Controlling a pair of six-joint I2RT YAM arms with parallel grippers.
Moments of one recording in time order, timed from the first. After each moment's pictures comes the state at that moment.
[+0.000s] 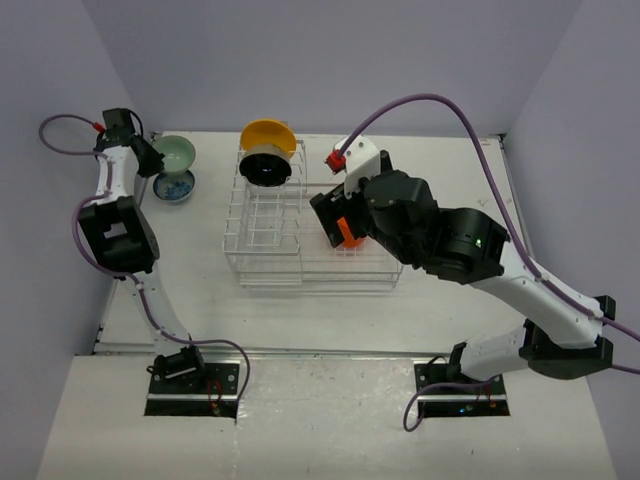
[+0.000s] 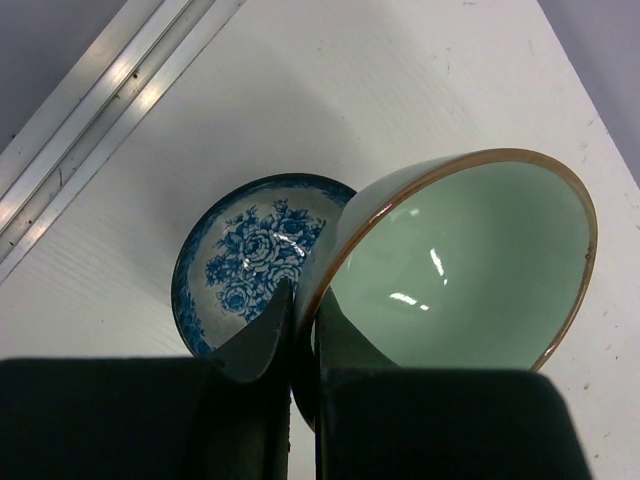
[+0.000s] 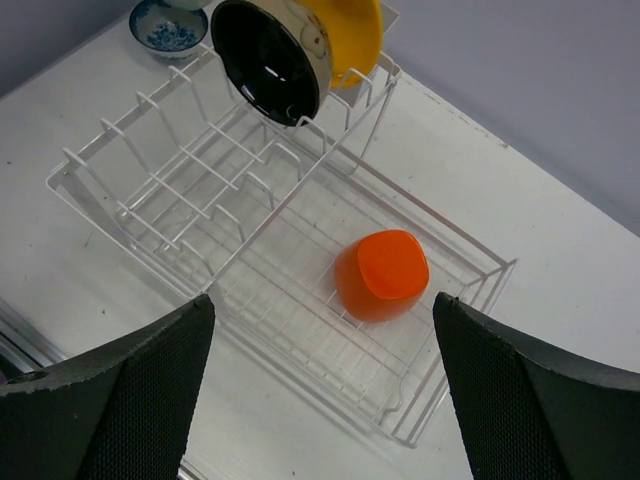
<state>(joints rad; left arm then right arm) 0.33 2.17 1.96 -0.65 0.03 -0.53 1.16 1.36 1.85 -0.89 0.58 0.07</state>
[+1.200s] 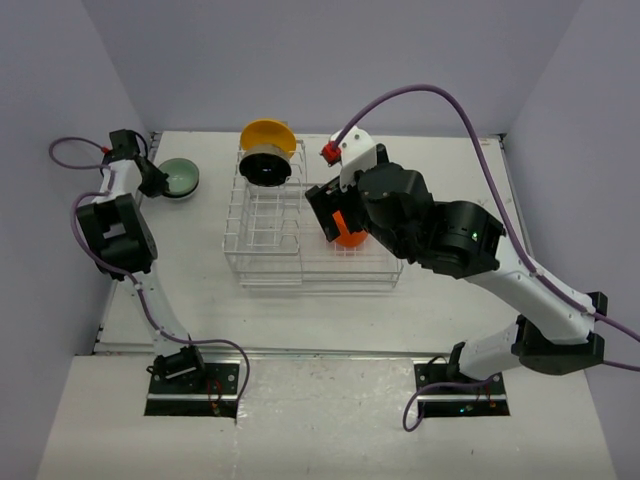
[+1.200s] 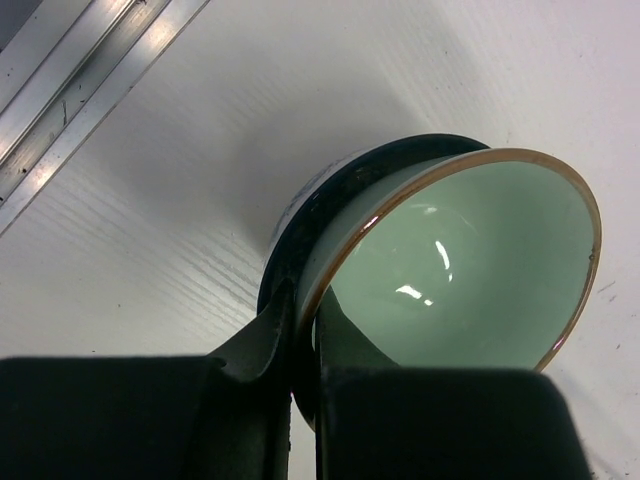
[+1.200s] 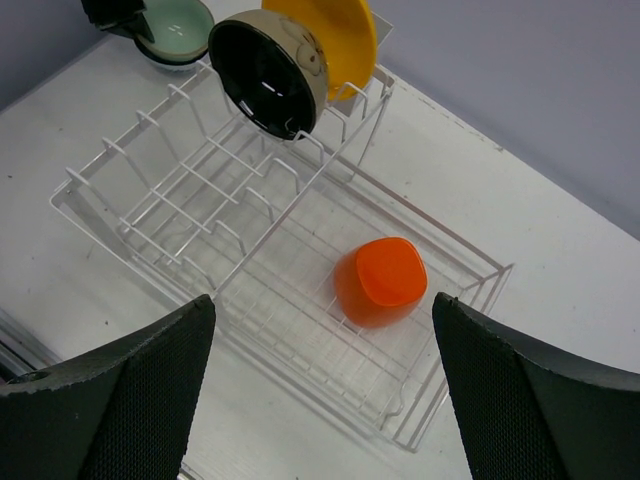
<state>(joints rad) 0.35 2.17 1.77 -0.58 0.04 -0.55 1.16 1.42 1.94 -0.93 0.59 0.08</state>
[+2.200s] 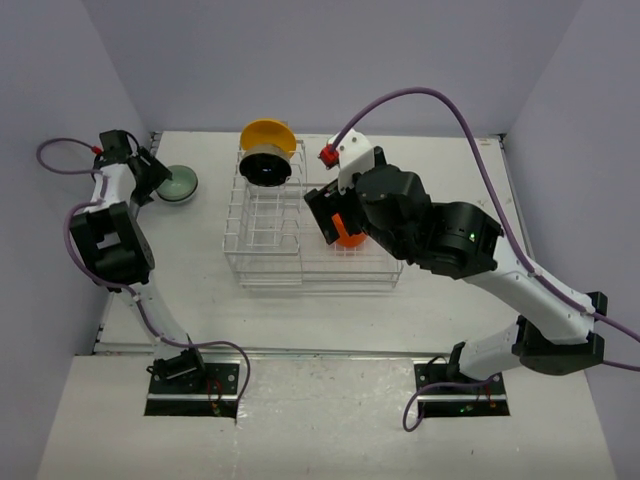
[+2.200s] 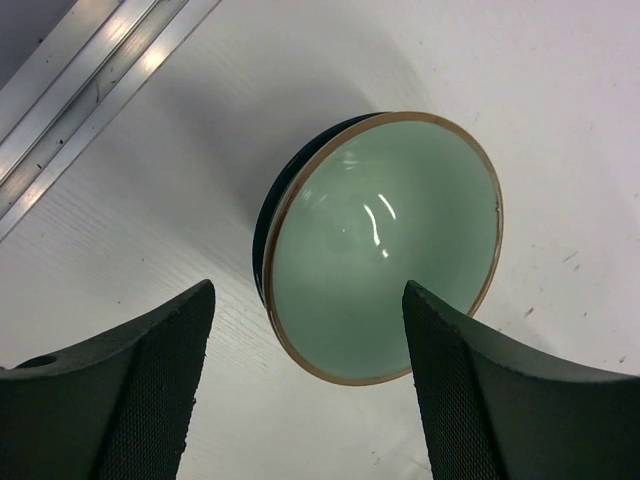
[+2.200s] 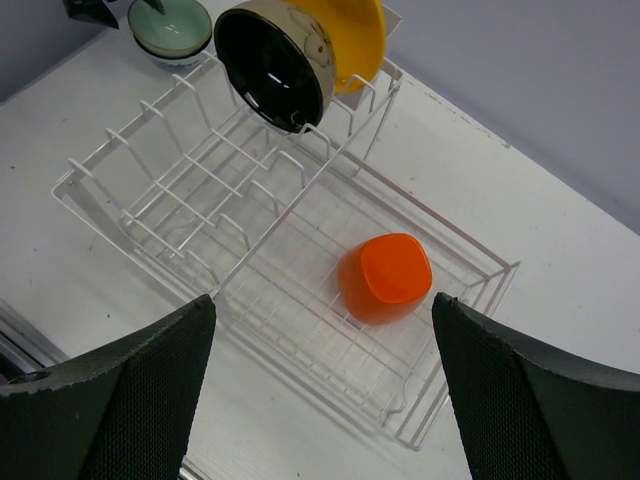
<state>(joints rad) 0.37 2.04 1.67 -0.54 0.07 -0.55 1.16 1.41 1.92 -0.93 0.58 0.08</state>
